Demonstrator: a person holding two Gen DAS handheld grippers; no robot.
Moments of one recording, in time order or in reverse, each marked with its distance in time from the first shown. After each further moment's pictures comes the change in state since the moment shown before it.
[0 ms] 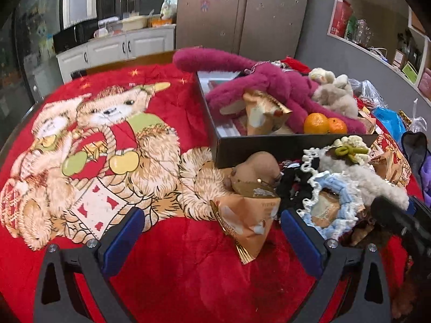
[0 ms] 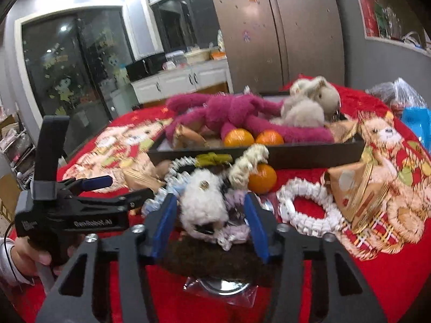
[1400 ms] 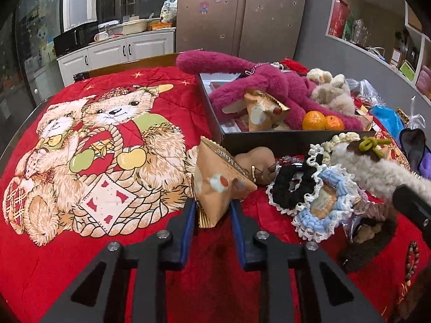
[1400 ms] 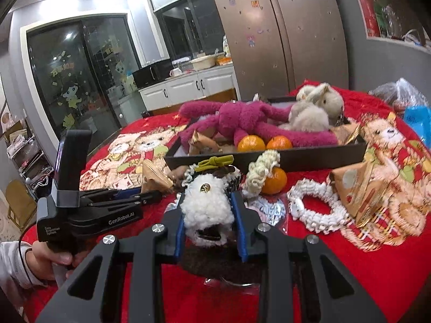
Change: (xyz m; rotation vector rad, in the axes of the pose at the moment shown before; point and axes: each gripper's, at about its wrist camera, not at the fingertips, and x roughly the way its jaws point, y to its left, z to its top) left arm -0.015 -0.001 -0.010 0.020 -0.026 0.003; right arm -0.029 0.019 -0.002 -0.024 -0.057 0.028
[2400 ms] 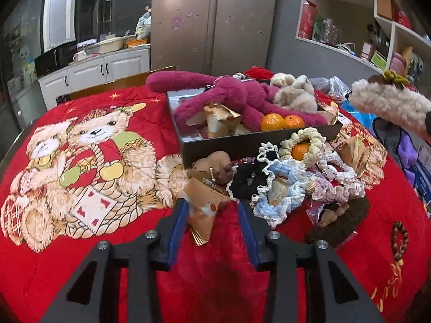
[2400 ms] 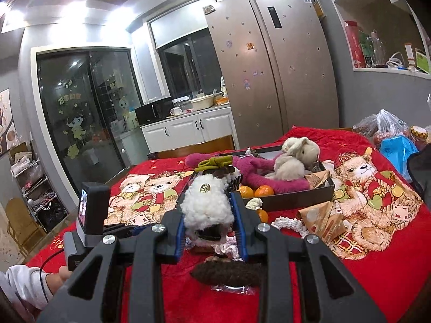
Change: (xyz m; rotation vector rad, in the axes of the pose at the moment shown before) left arm -0.019 -0.022 -0.008 0.106 -0.068 -0.090; right arm -0.086 0.001 0.021 0.031 -0.183 0.003
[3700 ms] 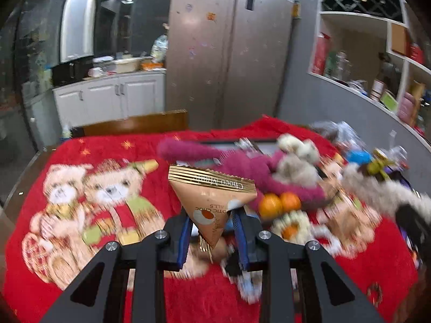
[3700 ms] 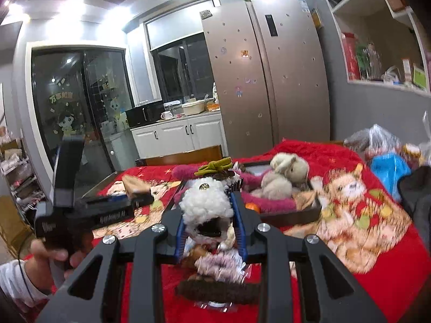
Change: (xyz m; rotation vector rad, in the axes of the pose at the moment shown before) left arm -0.032 -0.003 0.096 -0.090 -0.130 0.074; right arm 0.014 -0.001 0.037 -0.067 -0.039 -0.083
